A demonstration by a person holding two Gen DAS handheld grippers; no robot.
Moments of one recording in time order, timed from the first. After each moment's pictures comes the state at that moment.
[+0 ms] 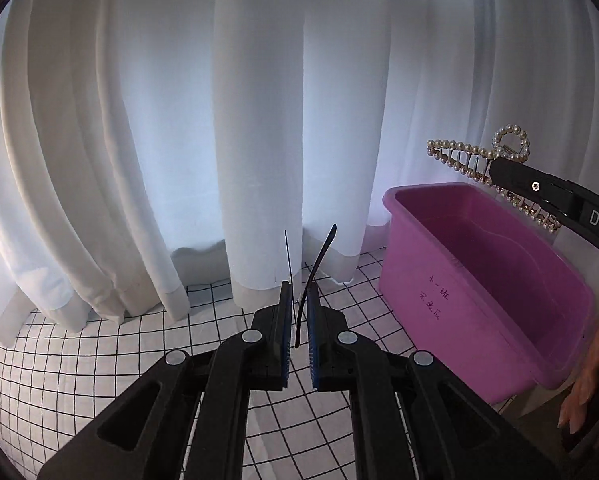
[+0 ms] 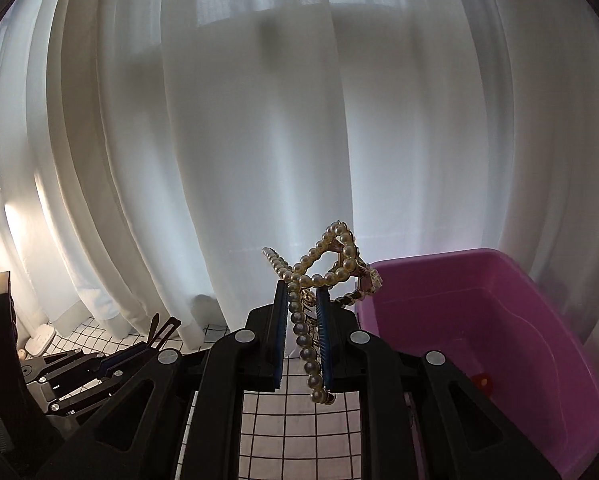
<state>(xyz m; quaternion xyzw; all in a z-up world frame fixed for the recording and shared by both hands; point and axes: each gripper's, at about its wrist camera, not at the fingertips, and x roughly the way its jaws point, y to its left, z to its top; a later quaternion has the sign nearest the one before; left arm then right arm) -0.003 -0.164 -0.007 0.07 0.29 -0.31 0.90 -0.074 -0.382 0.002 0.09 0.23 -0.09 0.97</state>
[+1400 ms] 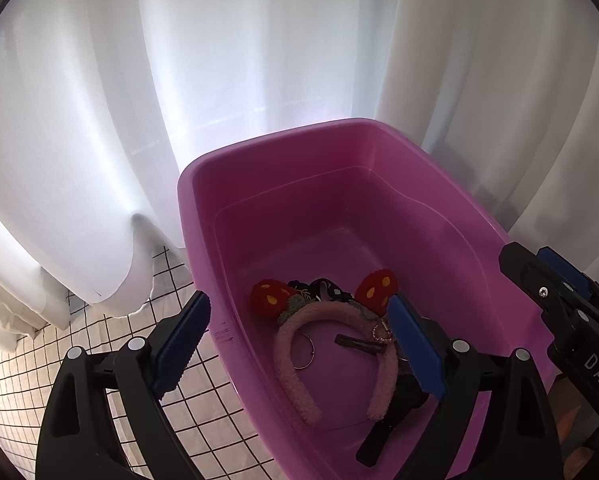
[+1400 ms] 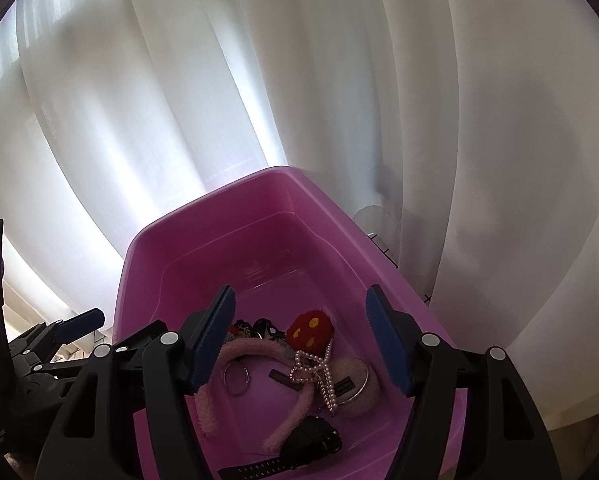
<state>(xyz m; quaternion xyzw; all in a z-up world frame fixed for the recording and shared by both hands) -0.012 -0.385 -0.026 0.15 0.42 -0.36 0.82 -0.116 -0.563 -0.060 0.21 0.34 -0.24 0.89</state>
